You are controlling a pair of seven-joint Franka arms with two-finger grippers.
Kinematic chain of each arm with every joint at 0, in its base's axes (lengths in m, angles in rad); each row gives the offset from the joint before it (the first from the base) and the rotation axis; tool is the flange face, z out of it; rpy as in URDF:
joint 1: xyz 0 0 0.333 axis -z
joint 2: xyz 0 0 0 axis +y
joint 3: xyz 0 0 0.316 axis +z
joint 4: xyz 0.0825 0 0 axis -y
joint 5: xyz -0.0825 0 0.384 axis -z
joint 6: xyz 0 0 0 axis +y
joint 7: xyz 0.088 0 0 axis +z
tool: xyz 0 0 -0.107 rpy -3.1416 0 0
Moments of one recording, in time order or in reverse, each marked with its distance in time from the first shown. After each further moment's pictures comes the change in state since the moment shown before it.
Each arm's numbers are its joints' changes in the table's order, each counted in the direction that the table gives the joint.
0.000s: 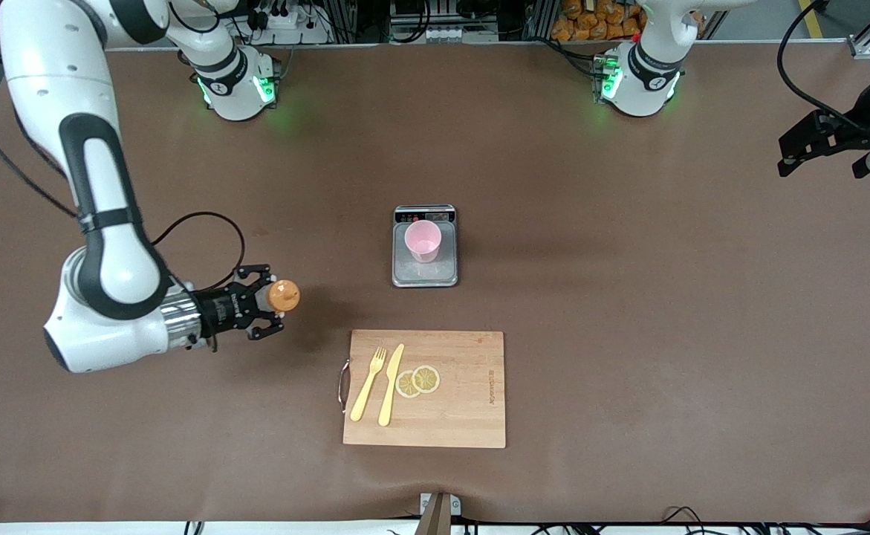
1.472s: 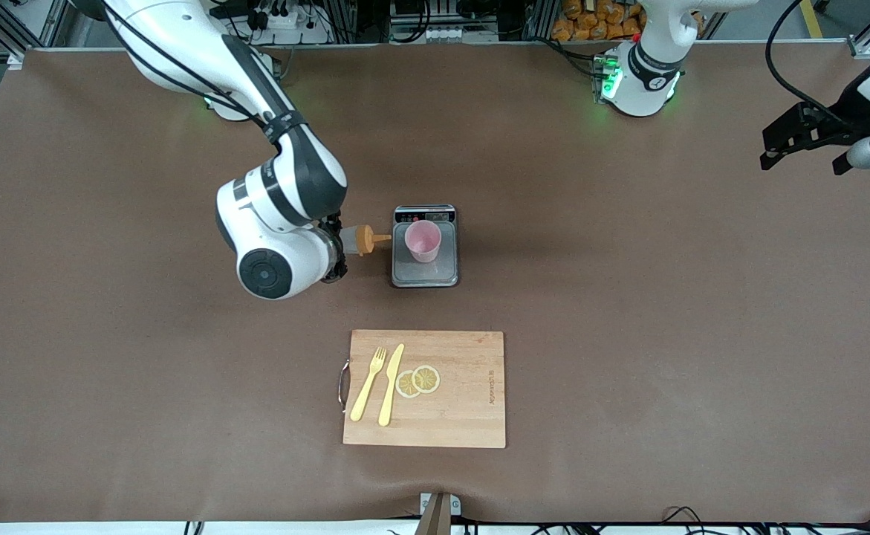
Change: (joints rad) left arm 0.064 0.021 0.032 0.036 0.043 0.041 0.001; right arm -0.359 -0.090 0.000 -0.089 0.470 -0.018 -0.461
